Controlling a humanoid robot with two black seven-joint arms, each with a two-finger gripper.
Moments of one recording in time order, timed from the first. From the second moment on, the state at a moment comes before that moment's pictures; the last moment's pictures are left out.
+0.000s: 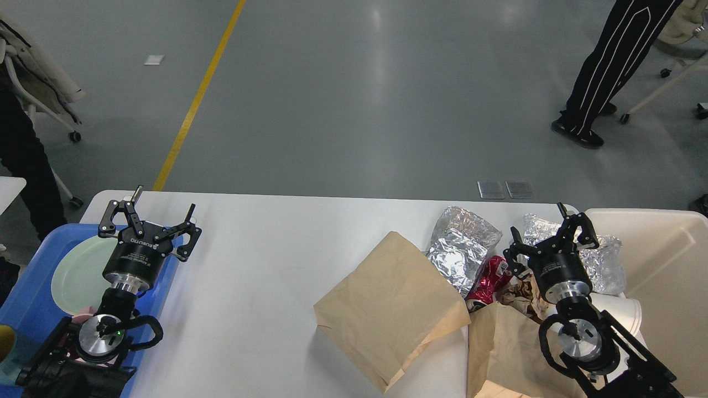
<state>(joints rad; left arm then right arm) -0.34 0.11 -1.56 -0.67 0.16 -0.64 -0.02 0.19 -0.18 1.21 0.98 -0.27 0.10 0.33</state>
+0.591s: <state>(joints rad) -0.39 0.10 -1.55 -0.56 0.13 -0.69 -0.08 0.19 -0.18 1.21 0.98 -0.27 0.10 0.33</state>
